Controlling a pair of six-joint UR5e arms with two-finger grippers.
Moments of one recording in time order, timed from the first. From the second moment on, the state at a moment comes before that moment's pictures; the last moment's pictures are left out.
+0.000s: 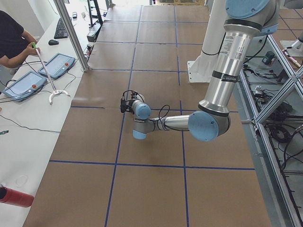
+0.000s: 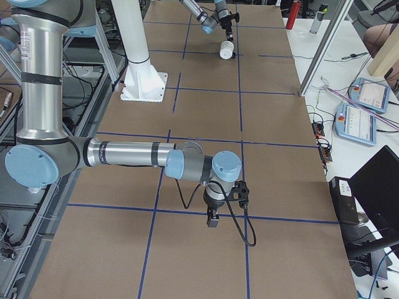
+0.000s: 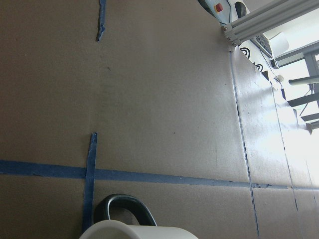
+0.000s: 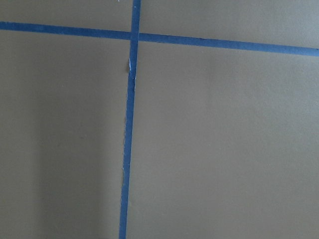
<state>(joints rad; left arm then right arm) -0.88 -1.84 -1.08 -3.47 -2.09 -1.61 1.57 -1.64 1.66 -1.72 2.28 -0.15</state>
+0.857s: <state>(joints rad) -0.84 -1.85 -1.08 -3.48 -2.09 -1.62 1.57 -1.64 1.66 -1.72 2.28 -0.15</state>
